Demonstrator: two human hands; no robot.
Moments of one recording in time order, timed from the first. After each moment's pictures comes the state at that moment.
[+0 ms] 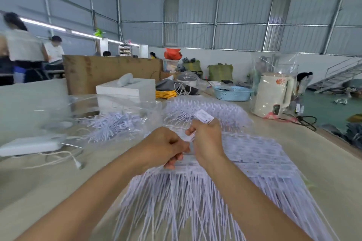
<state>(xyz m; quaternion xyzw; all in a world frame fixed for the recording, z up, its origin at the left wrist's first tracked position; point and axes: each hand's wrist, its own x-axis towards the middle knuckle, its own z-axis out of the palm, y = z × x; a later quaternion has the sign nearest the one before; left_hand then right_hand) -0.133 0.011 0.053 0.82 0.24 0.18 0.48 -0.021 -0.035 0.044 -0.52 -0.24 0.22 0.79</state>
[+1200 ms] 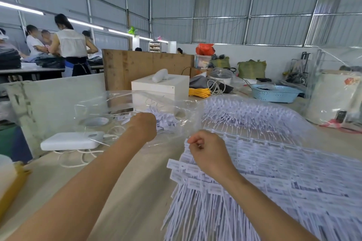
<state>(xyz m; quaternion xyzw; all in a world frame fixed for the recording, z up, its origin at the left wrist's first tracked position) -0.152 0.206 0.023 0.85 0.52 0.09 -0.05 -0.037 0.052 -0.009 -0.68 -0.55 0.06 0.48</state>
